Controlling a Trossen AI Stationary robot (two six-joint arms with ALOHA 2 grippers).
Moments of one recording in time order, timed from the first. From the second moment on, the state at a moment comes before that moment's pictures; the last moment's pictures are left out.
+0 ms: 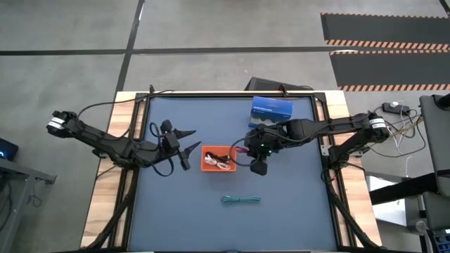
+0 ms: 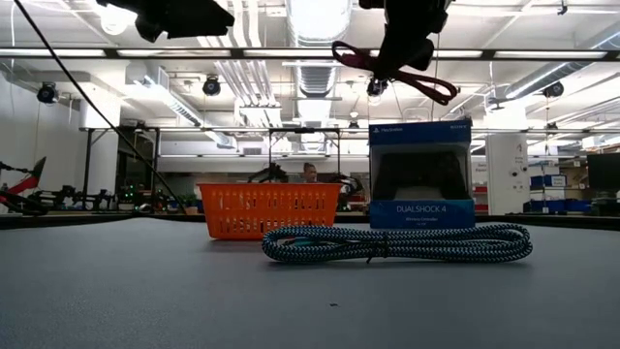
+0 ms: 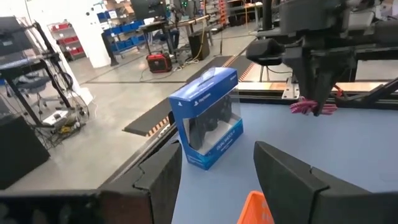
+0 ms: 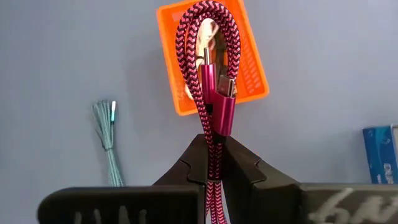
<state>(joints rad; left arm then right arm) -0.33 0.96 0.63 0.18 -0.84 0.03 0.06 1.54 1.37 -0.82 0.03 0.28</state>
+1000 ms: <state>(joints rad) -0.33 0.86 0.63 0.16 -0.83 0.07 -0.05 2.02 1.86 -1.04 -0.05 0.17</state>
